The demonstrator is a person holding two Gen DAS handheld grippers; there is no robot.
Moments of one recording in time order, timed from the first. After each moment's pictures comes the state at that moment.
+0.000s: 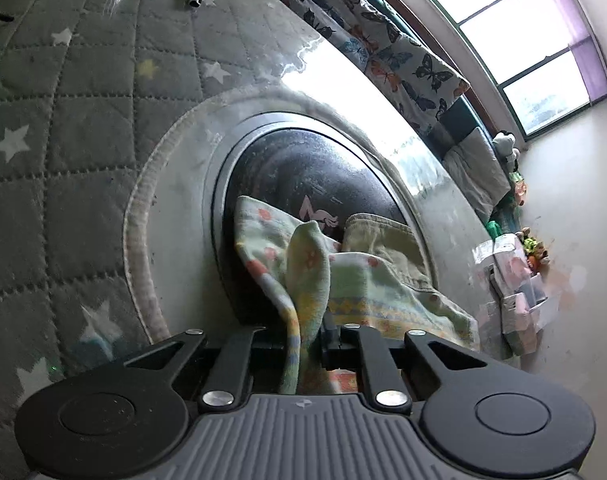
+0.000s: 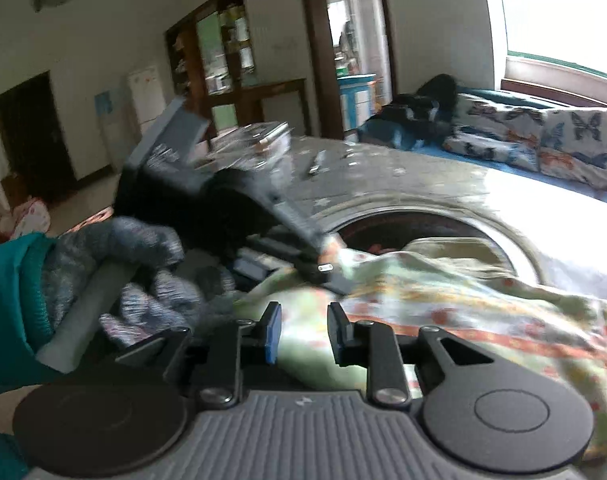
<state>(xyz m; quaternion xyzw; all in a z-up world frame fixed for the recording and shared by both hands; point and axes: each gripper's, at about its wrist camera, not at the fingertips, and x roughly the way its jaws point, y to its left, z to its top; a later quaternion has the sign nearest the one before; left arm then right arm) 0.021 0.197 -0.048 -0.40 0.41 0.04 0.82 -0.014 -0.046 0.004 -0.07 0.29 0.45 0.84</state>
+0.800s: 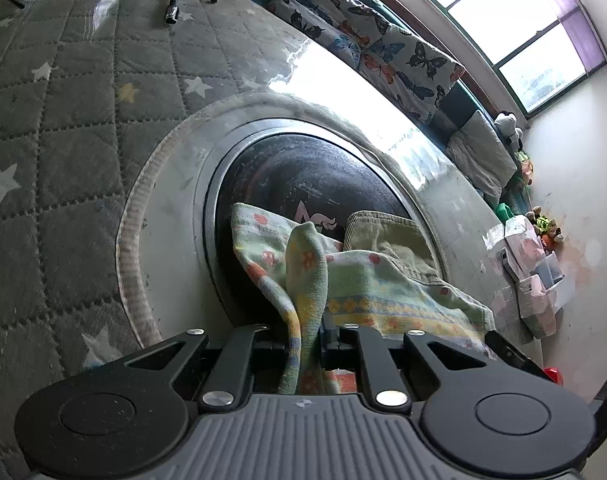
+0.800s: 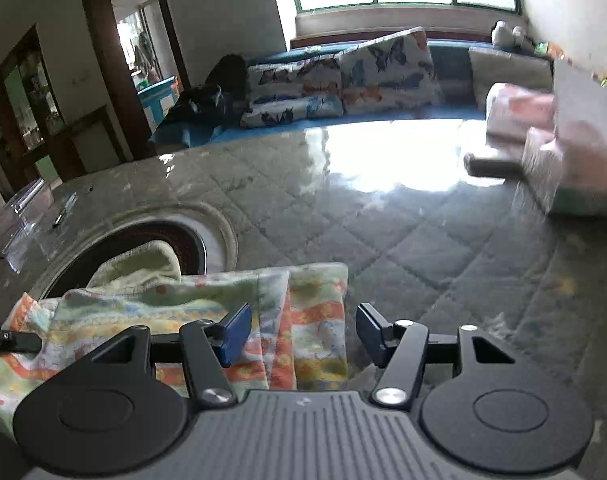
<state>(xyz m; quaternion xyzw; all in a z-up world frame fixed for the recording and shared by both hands) 0.032 0.191 -0.045 -0.35 0.42 0.04 0.84 0.137 -0.176 -0.048 0.03 0.36 0.20 0.91</state>
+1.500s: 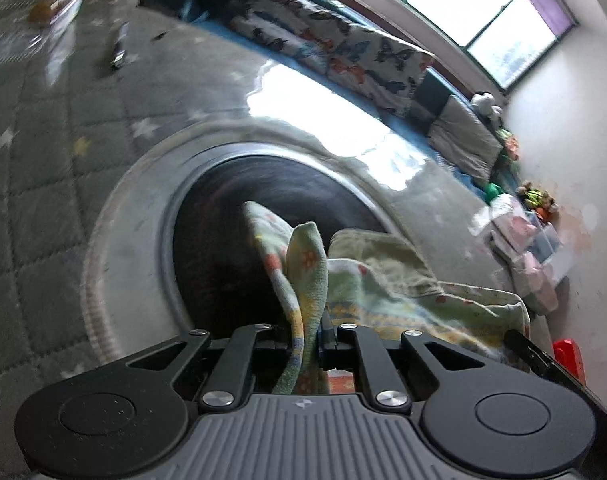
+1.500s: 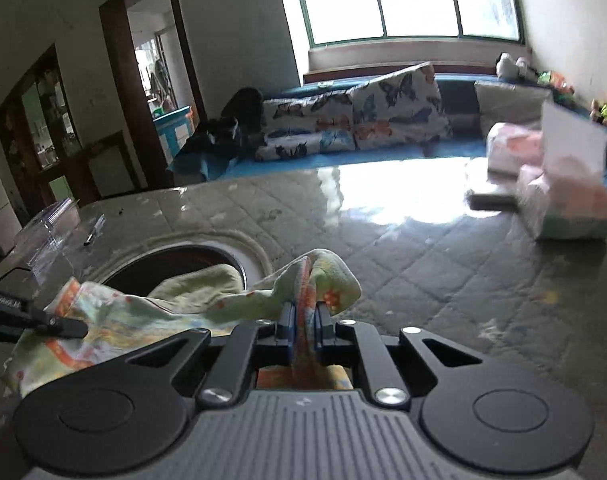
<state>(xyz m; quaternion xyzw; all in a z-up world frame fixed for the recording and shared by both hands) 0.041 0.164 -0.019 -0.28 0.40 0.00 0.87 0.078 -0.180 -0.006 0.03 0.30 0.21 0.93</state>
